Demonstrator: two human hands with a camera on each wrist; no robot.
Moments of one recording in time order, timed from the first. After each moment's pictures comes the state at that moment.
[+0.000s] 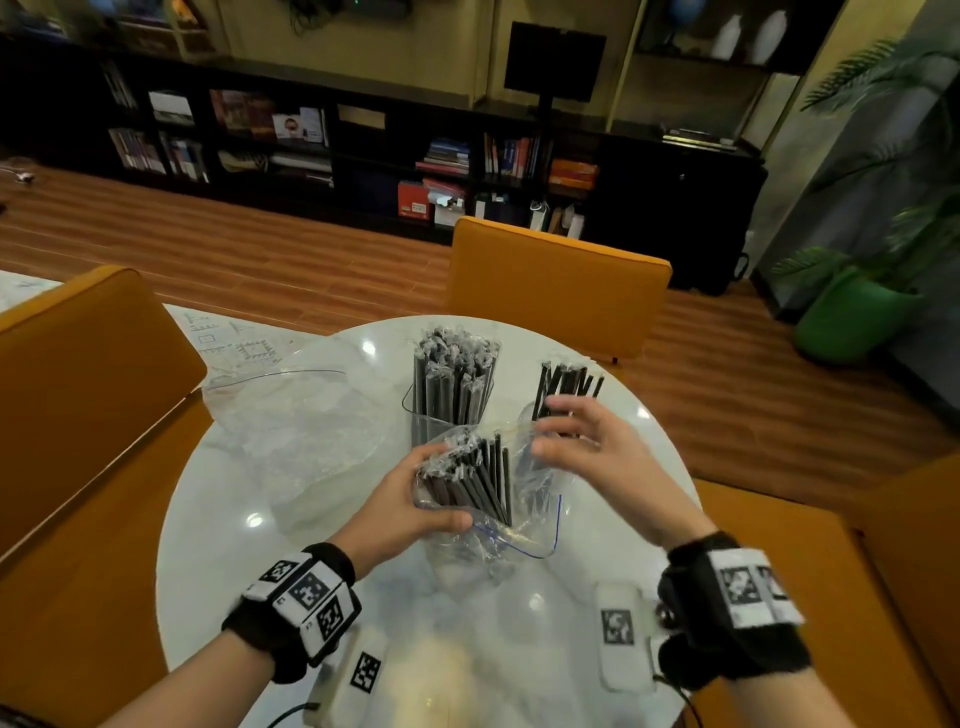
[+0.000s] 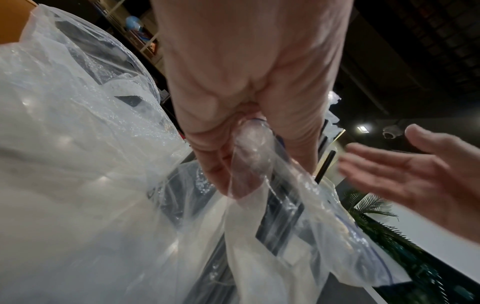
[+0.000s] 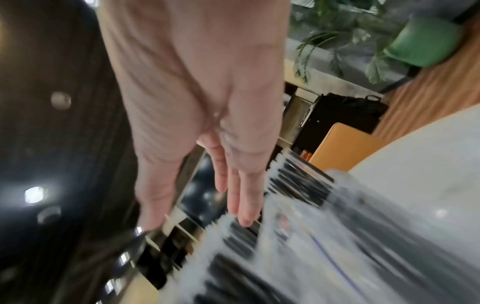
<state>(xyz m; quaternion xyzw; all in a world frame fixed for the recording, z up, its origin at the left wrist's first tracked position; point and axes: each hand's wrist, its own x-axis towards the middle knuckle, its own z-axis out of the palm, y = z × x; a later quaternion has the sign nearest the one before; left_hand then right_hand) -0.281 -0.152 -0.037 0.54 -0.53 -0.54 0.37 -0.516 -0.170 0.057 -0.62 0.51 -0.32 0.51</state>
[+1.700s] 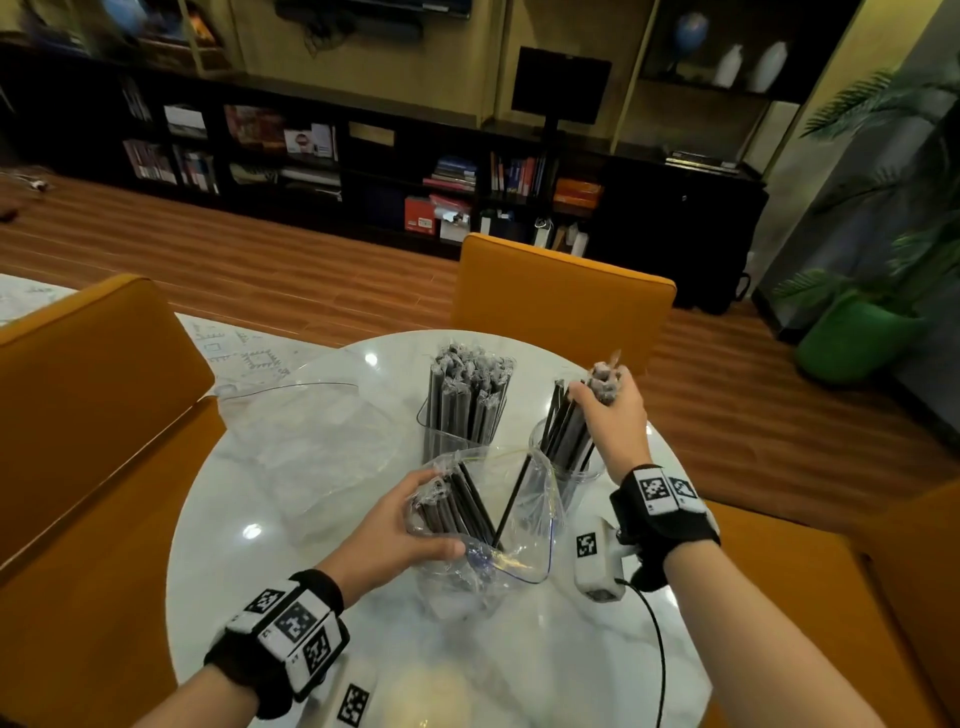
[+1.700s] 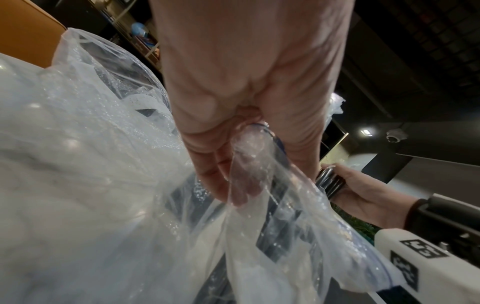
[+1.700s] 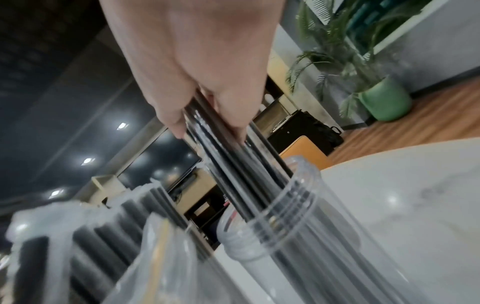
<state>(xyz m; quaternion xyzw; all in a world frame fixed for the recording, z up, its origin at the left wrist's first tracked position) -0.260 -0.134 -0.030 0.54 -0.55 -0.54 0.34 -0.501 -0.257 0.020 -0.54 0.60 -0.49 0.31</state>
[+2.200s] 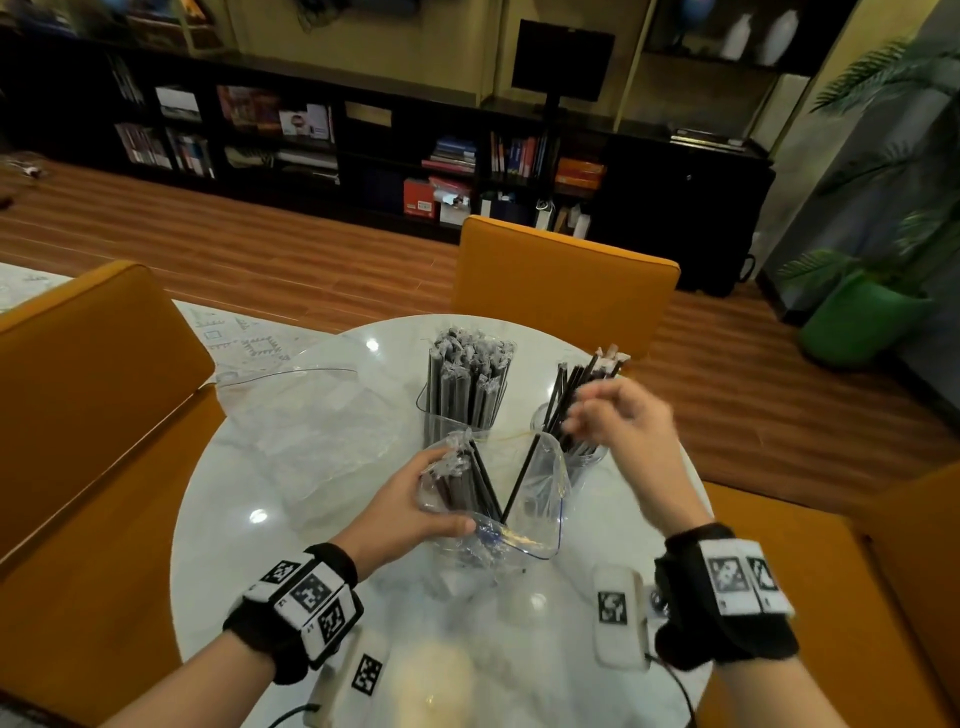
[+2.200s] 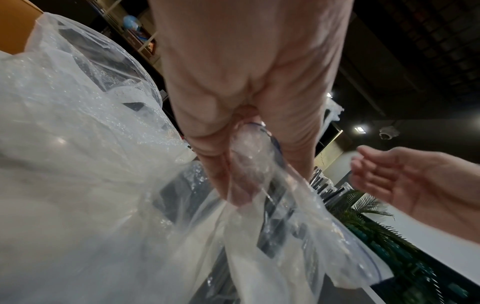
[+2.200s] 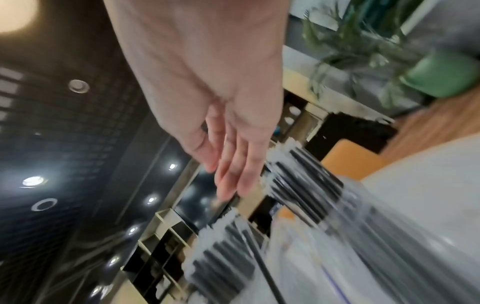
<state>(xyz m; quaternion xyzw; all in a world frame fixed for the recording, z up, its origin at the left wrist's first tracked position) -0.271 -0.143 -0.024 0.54 -0.54 -0.54 0.35 -0.502 -0.184 0.057 -0.59 0.54 -0.46 0.39</state>
